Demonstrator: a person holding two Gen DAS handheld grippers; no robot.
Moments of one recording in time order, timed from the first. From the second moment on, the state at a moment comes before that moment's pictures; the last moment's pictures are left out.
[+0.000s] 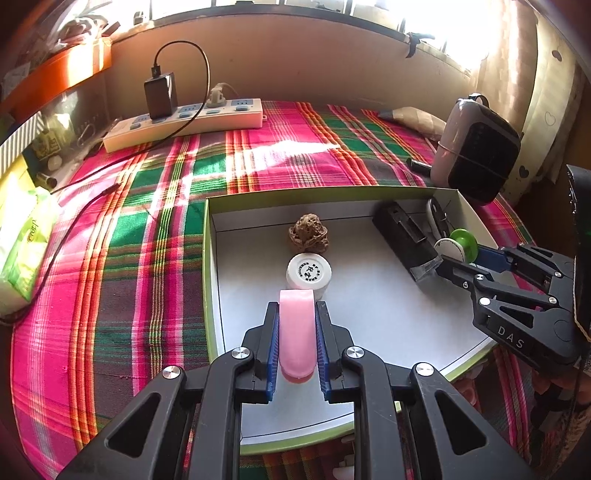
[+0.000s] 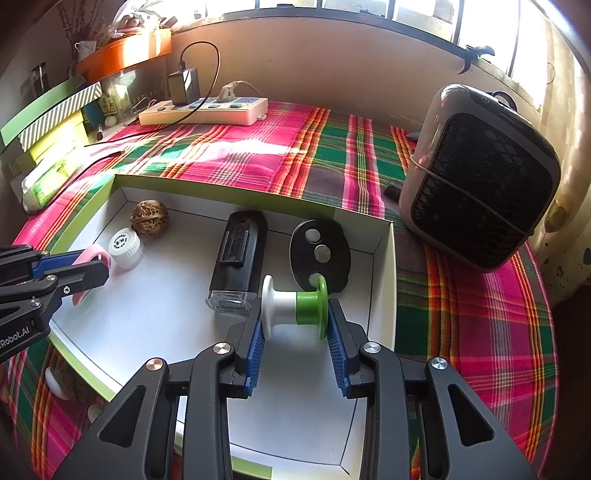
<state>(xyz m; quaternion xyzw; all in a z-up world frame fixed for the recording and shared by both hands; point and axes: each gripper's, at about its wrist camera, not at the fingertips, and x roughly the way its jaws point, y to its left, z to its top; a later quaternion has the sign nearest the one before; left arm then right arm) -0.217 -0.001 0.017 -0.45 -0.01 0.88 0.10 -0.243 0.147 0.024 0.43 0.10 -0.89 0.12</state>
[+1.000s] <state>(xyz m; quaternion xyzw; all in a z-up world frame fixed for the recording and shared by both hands) -0.215 0.000 0.018 -0.46 -0.01 0.88 0.11 -0.239 0.146 0.027 0.42 0.09 -0.90 0.11</state>
